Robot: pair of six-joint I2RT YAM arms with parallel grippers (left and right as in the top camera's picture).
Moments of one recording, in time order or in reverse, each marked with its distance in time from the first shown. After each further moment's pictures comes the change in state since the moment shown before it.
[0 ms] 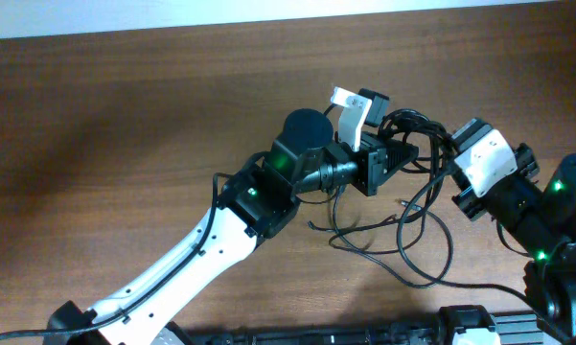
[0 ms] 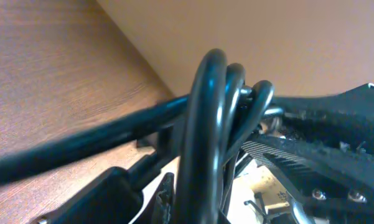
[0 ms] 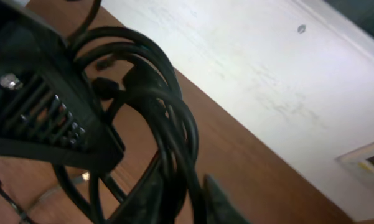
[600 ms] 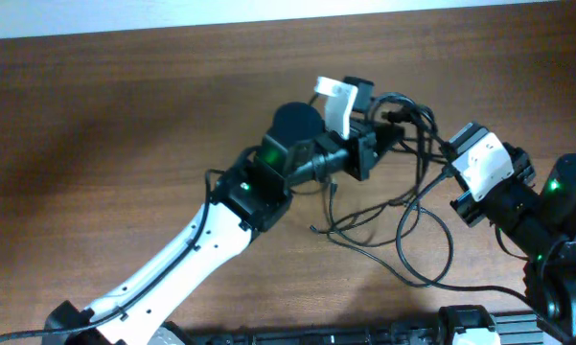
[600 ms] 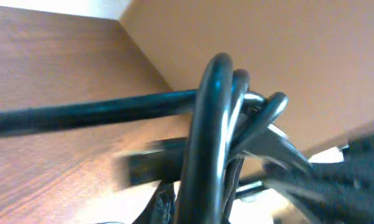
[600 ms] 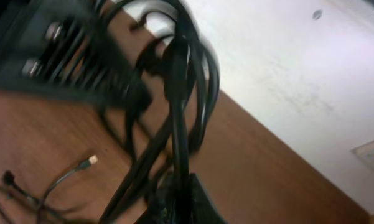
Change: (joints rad) left arm 0.057 0.000 -0.001 0.022 -0.084 0.001; right arm 0.000 0.000 0.002 -0.062 -0.004 0.004
